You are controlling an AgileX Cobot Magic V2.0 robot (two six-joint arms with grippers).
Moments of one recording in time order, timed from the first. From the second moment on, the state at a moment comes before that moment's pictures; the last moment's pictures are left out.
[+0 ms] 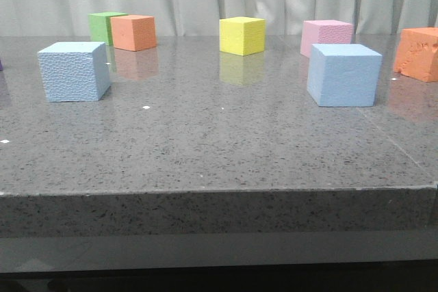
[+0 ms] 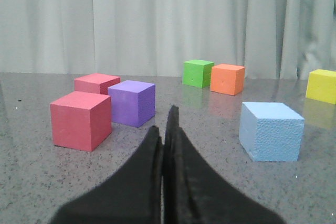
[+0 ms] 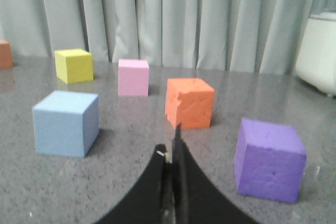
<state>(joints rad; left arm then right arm) 0.00 0.00 -0.02 -0.01 0.00 -0.02 0.01 -0.01 -0.01 0.07 0.00 -0.08</state>
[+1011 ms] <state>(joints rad) 0.00 0.43 -0.84 -0.05 0.74 -0.02 0.01 0.41 -0.69 0.08 0.64 -0.08</state>
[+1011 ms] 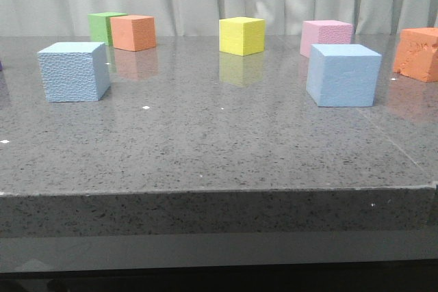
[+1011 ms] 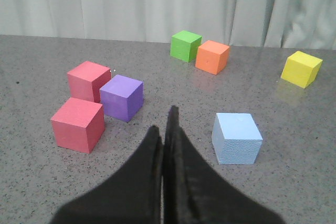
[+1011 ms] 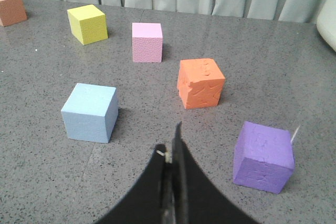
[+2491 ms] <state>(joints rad) 0.00 0.47 -0.84 0.02 0.74 -0.02 0.01 0.41 -0.69 0.08 0.60 -0.08</state>
